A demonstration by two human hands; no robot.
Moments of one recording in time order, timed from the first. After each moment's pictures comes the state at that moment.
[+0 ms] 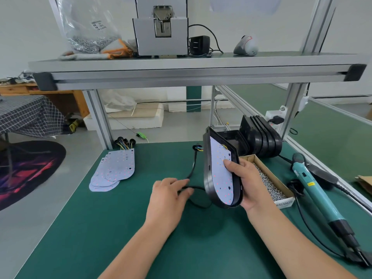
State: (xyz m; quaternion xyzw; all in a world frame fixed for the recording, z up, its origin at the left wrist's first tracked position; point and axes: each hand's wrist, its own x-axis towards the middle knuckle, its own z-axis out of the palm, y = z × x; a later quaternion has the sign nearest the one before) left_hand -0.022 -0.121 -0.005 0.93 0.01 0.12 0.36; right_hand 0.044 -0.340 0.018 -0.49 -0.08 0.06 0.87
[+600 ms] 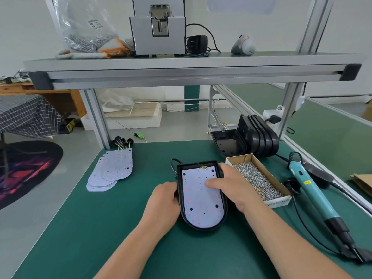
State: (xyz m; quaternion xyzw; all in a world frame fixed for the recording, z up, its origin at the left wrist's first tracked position) left_hand -0.029 -0.119 0.005 0.92 0.00 0.06 0.38; right_hand 0.038 -0.327 0.016 -0.78 -0.05 0.09 0.62
